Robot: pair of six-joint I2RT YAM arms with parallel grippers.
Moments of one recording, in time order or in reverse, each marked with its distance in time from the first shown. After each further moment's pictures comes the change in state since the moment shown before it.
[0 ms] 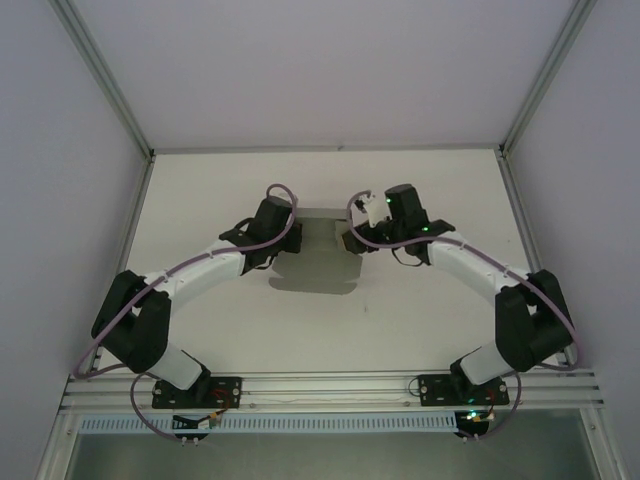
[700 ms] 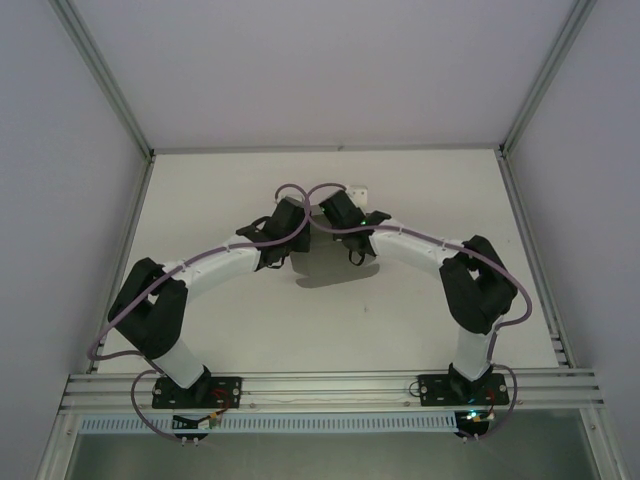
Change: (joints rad) left arm -0.066 0.103 0.081 -0.052 -0.128 -0.107; right arm 0.222 0.322 0.289 -0.173 0.902 0.527
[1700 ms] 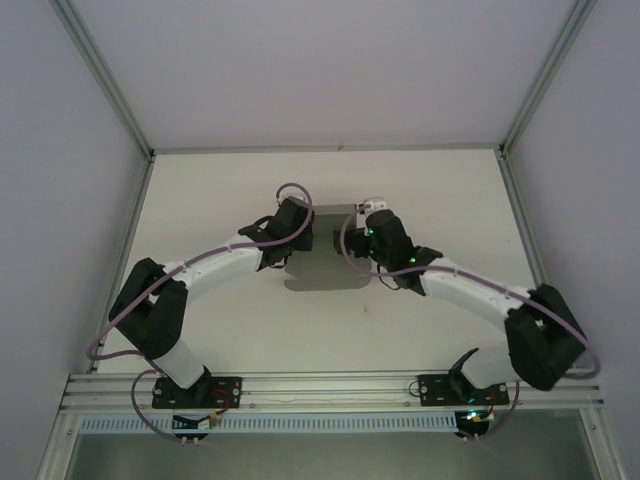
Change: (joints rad) left arm -0.013 -0.005 0.020 -0.013 -0.029 -0.009; right arm -0.039 -0.488 -0.494 0.399 -0.343 -0.246
